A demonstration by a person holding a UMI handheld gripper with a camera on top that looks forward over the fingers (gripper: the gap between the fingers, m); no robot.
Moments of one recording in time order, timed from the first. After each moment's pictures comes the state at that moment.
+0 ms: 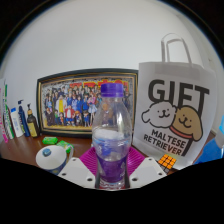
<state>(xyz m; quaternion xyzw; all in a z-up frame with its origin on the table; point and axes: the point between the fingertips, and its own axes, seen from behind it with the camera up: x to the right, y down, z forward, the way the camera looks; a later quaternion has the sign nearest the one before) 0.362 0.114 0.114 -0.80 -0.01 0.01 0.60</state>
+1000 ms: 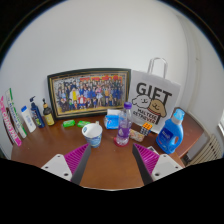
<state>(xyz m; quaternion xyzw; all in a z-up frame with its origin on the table) 0.272 -0.118 0.202 -0.87 0.07 -0.06 0.48</state>
